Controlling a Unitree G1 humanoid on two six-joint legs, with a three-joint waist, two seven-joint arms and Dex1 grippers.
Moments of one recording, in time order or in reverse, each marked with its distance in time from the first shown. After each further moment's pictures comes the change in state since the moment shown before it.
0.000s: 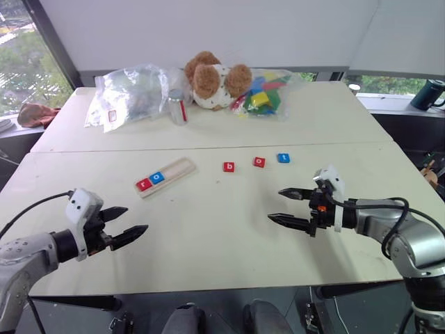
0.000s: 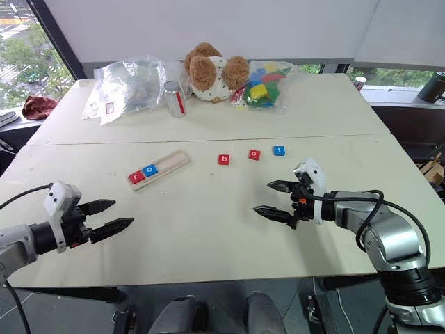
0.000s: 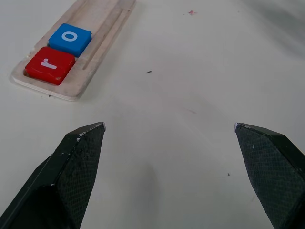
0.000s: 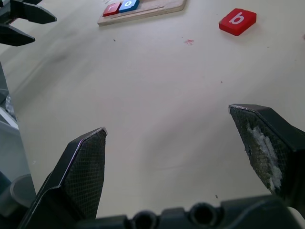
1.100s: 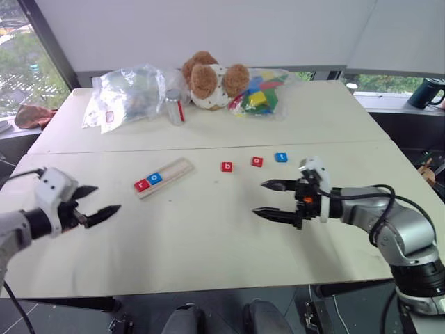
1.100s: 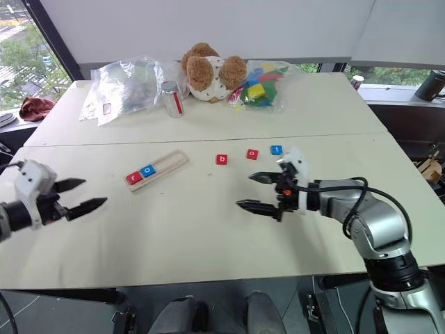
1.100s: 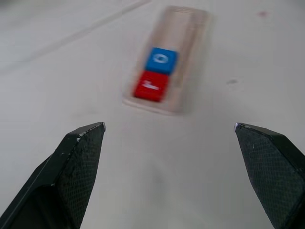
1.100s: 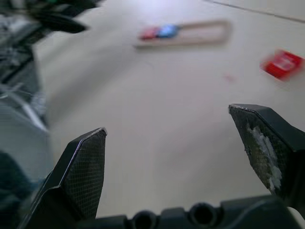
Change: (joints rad) left arm -0.213 0.150 -0.018 0.375 0.185 -0.297 -0.100; right arm -0.159 0.104 0.102 -0.123 0.076 0.110 -0.035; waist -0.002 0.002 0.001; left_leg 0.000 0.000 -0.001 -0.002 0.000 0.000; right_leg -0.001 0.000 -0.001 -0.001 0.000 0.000
